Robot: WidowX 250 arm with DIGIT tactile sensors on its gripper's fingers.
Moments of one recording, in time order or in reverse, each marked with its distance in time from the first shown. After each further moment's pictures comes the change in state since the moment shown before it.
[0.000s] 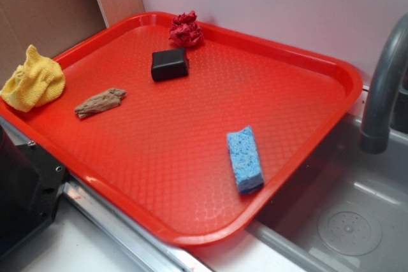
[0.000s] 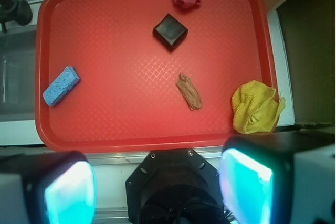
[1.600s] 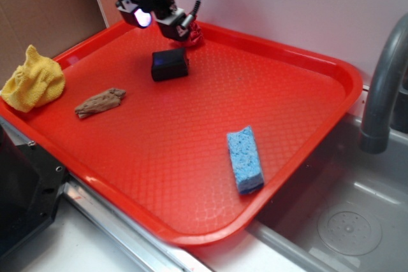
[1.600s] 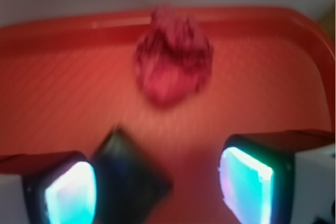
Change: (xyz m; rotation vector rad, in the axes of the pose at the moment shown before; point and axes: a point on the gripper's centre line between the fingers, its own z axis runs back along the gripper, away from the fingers) arm 0.161 0.066 -0.204 0.035 -0.119 0.025
